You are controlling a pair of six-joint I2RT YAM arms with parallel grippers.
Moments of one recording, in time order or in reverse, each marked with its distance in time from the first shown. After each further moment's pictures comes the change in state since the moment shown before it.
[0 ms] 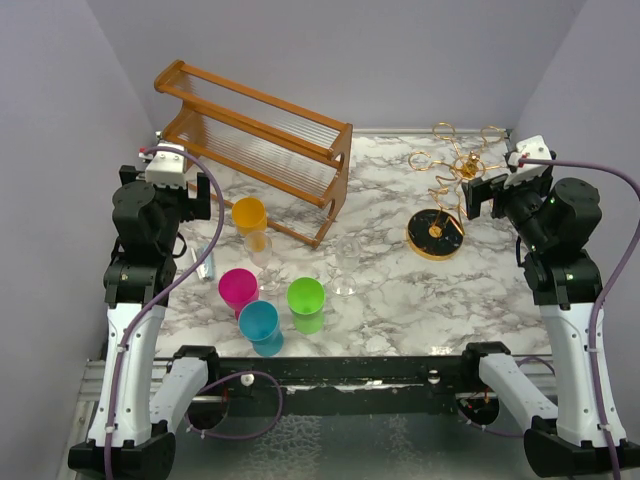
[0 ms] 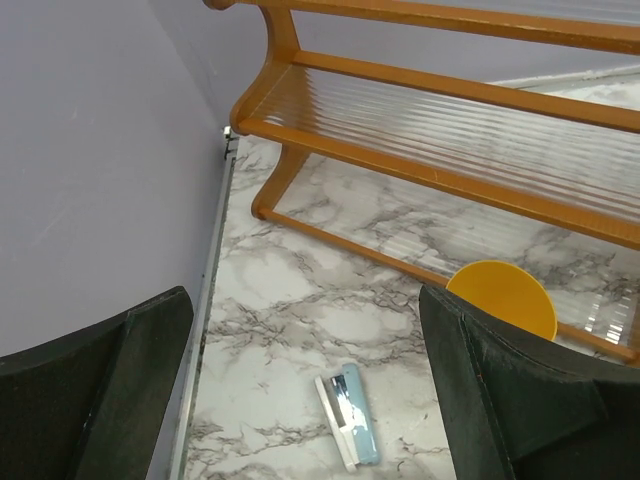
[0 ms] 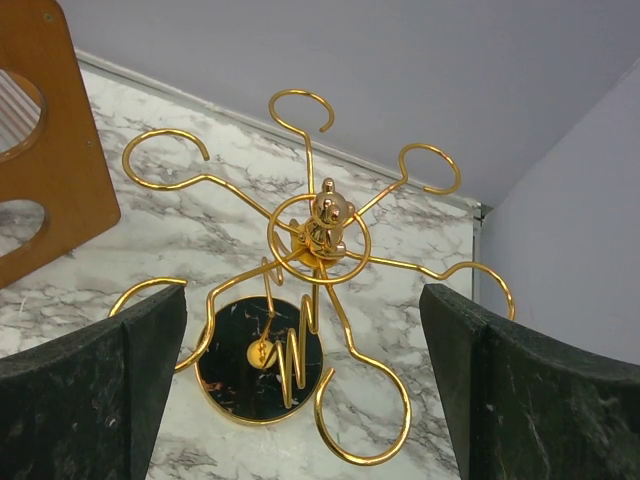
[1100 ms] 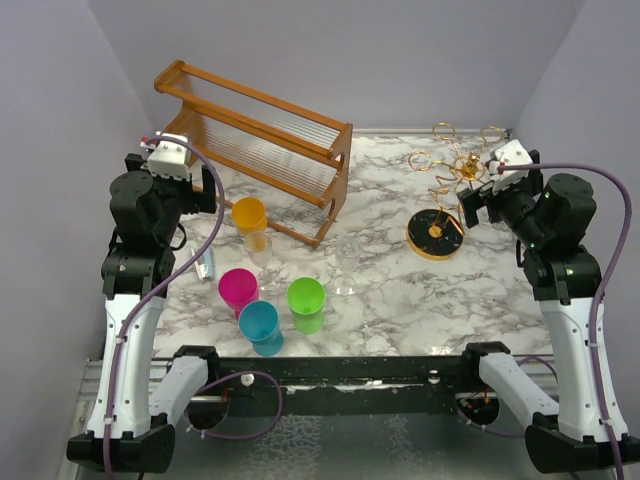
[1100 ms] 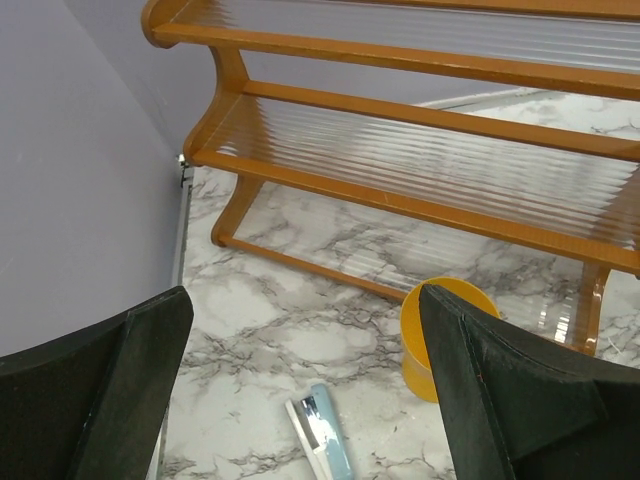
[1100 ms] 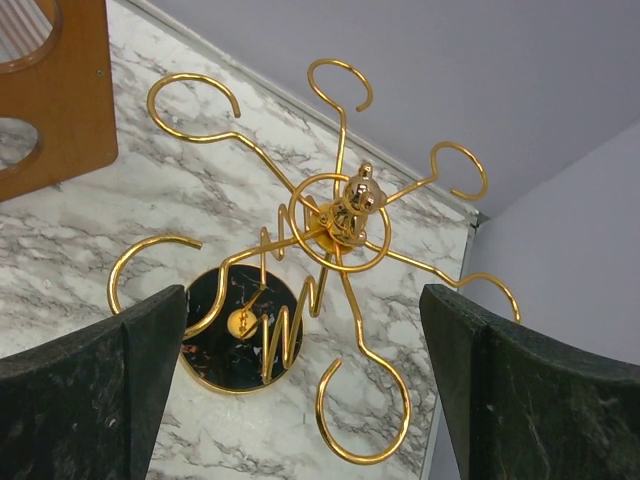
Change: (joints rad) left arm 0.001 0.051 0.064 0.006 0.109 -0.023; right arm 0.010 0.014 0.014 -0.085 -0.058 -0.175
